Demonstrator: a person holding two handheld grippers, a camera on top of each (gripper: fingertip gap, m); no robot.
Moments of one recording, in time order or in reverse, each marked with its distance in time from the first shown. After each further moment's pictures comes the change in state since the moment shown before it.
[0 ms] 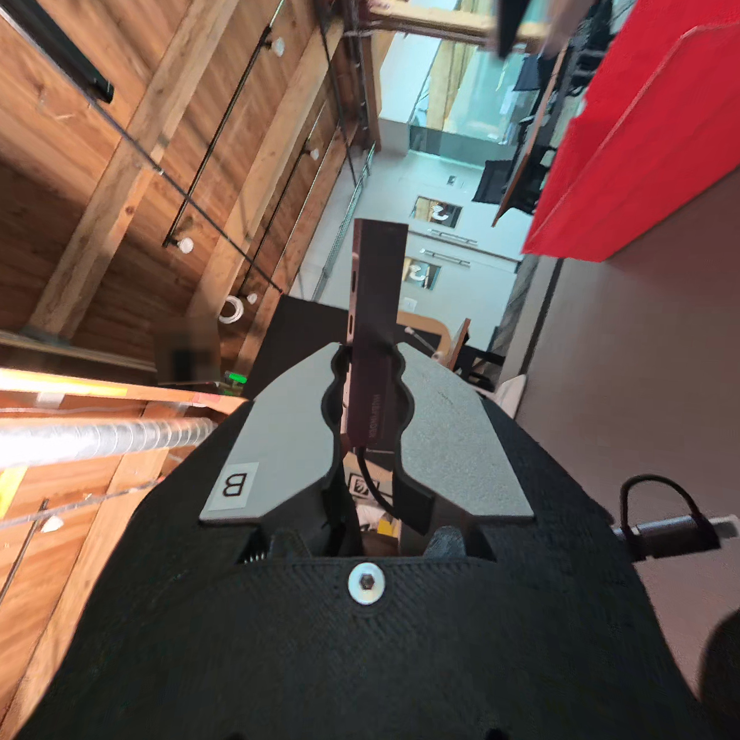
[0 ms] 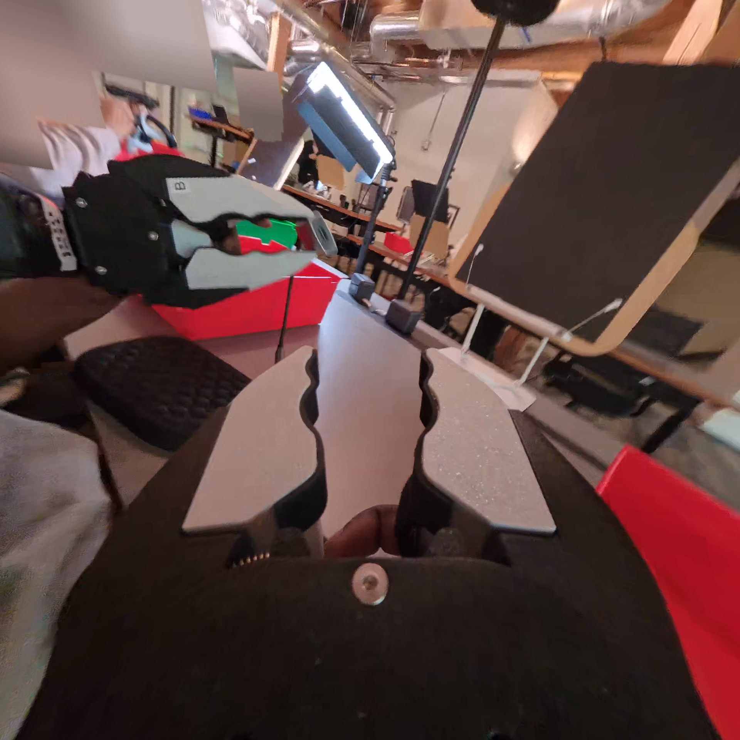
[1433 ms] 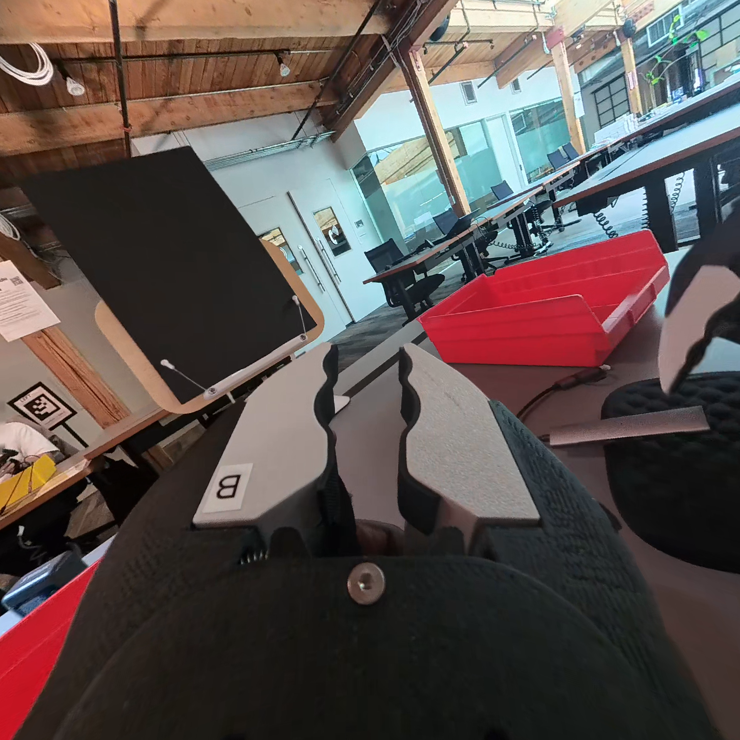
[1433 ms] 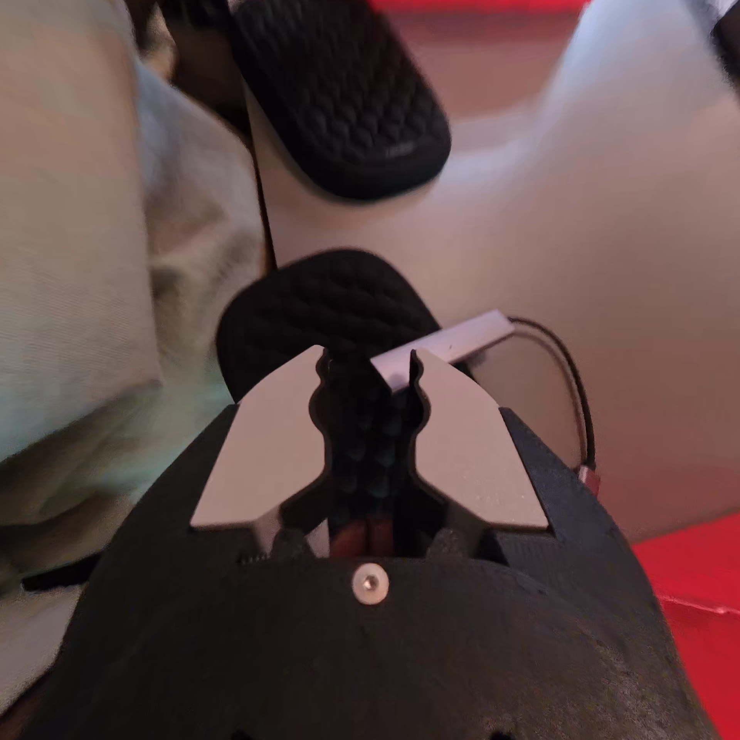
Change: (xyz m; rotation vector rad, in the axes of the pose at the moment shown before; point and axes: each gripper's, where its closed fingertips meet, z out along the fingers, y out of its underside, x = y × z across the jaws) left arm -0.021 0.040 -0.039 0.018 0.164 -0.932; right arm -0.074 0.107 -0.037 -0.615 -0.583 -0.020
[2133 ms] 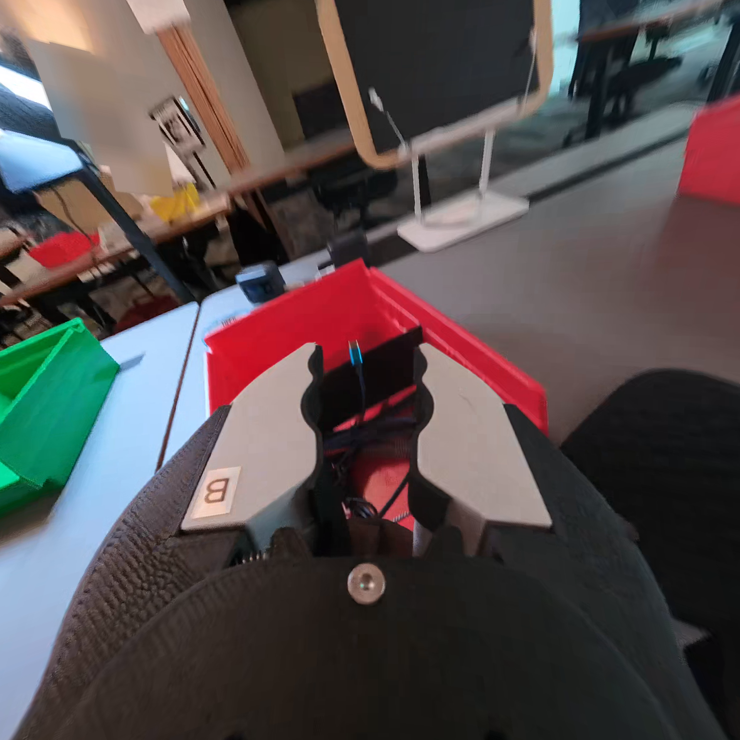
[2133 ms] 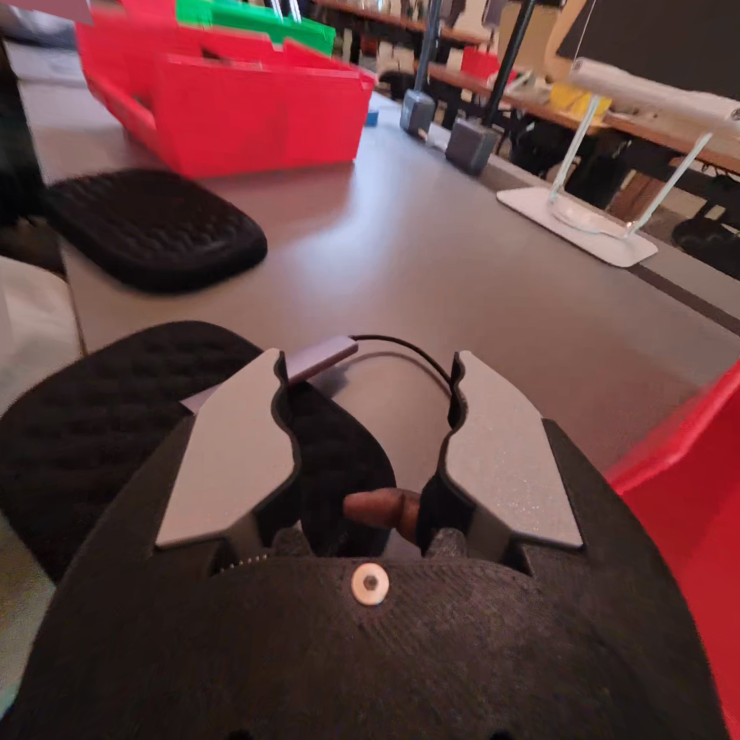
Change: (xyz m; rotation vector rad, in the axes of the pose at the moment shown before) left arm -0.158 0.073 -0.156 -0.566 -0.368 -0.161; right arm 0.088 0.014 -0.002 0.309 0.330 0.191
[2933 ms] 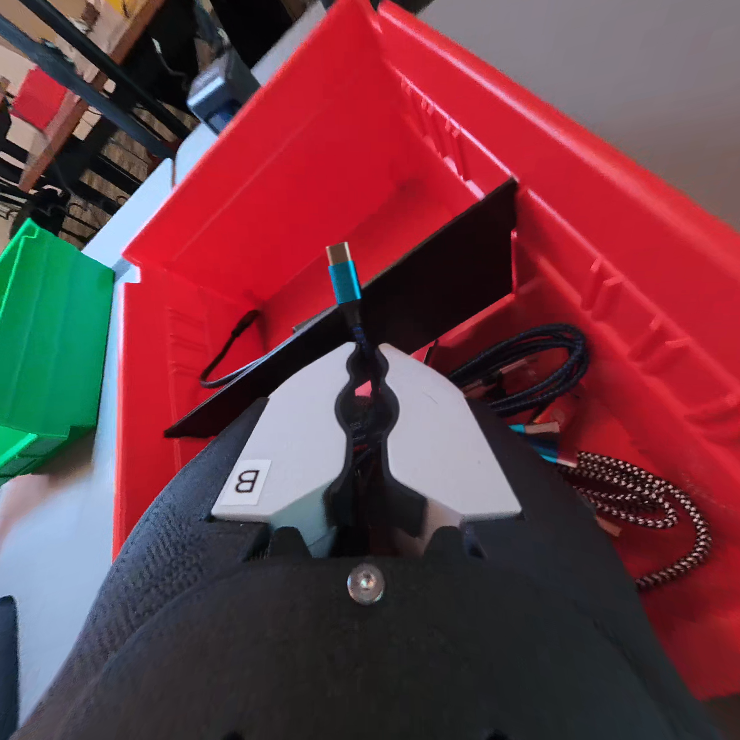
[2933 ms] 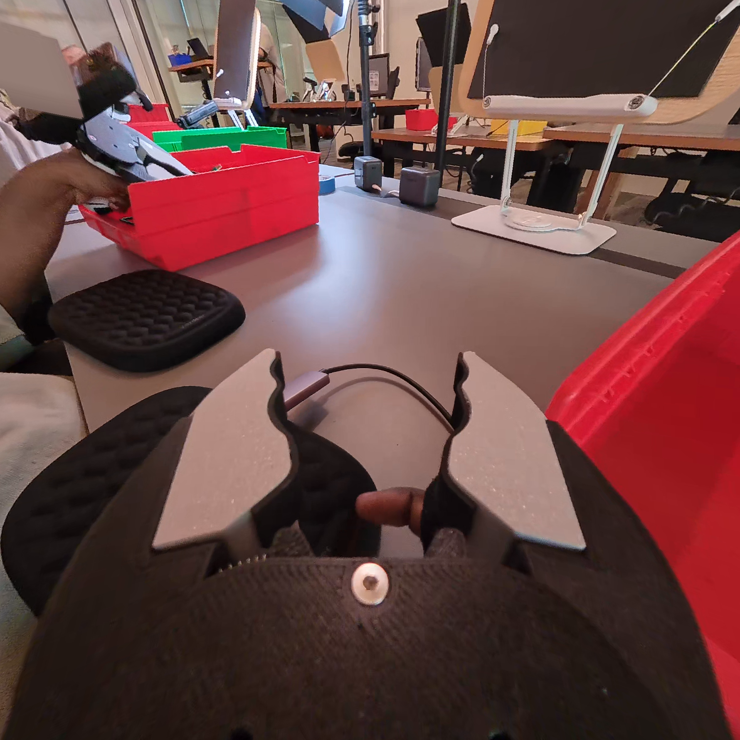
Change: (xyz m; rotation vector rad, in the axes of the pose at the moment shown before) left arm -0.013 0.104 0.107 -0.491 -0.125 0.185; right arm 0.027 -0.011 -0.013 0.152 0.070 0.224
